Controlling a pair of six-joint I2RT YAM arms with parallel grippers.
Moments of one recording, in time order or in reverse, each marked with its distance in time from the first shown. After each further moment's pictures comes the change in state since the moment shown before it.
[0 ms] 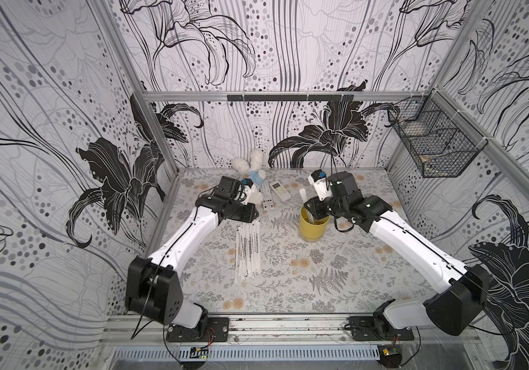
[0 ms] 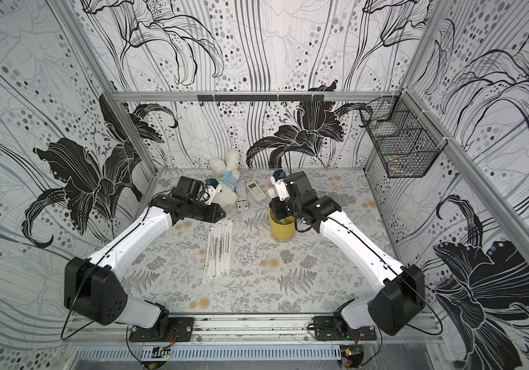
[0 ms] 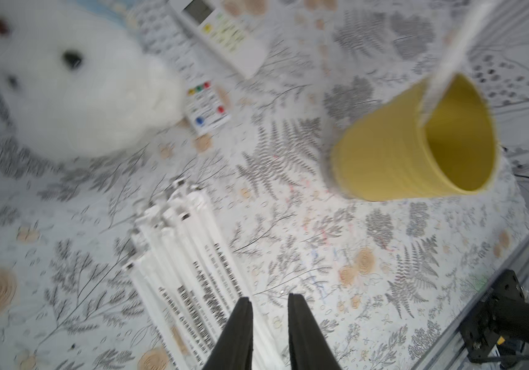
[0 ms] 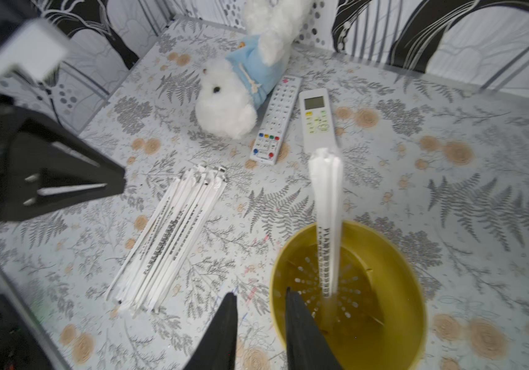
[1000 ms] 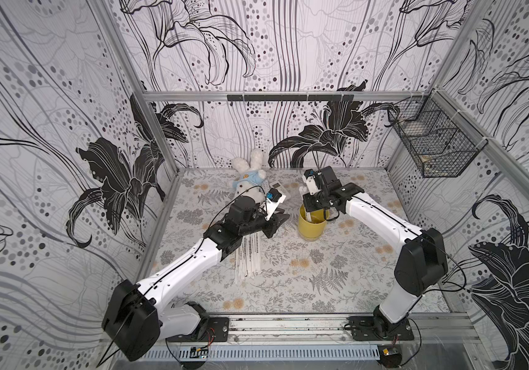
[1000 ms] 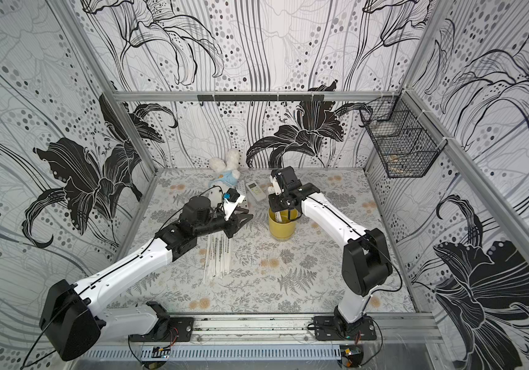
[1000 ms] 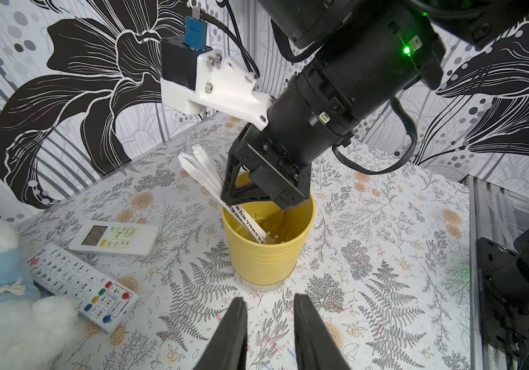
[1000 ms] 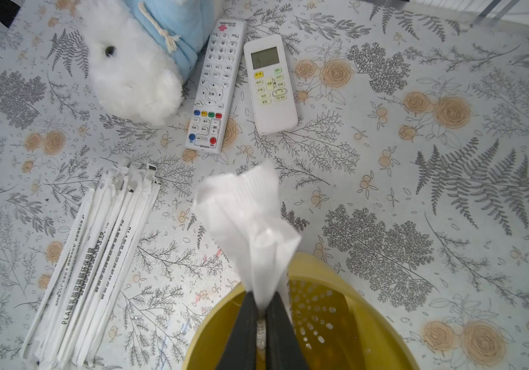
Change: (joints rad) left arm -0.222 -0.167 -0.301 0.613 0.007 0.154; right arm -0.037 0.307 0.141 -0.030 0.055 0.016
